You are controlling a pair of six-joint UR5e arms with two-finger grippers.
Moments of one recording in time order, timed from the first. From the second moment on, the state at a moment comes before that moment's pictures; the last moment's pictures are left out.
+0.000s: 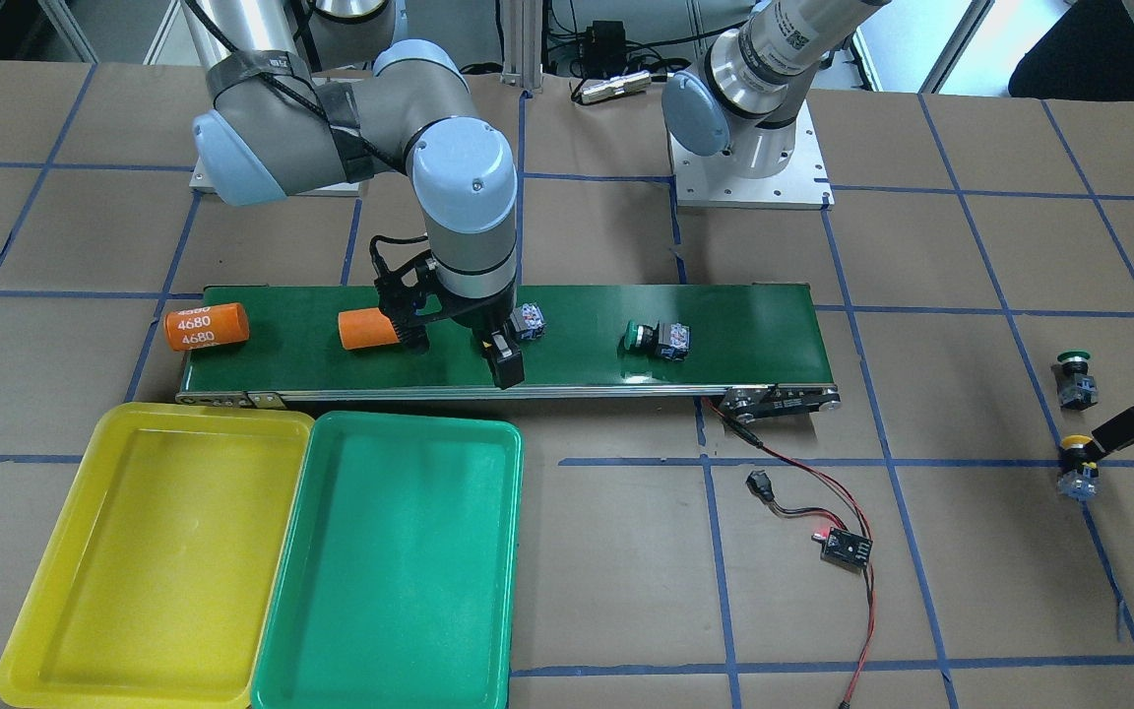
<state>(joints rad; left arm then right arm) -0.83 -2.05 -1.60 -1.01 1.54 0.50 1.96 -1.28 1.78 -2.00 -1.54 1.51</state>
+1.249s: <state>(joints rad) -0.82 -2.16 -1.61 -0.97 1.58 0.74 1.92 -1.28 1.85 -1.95 -1.54 1.46</state>
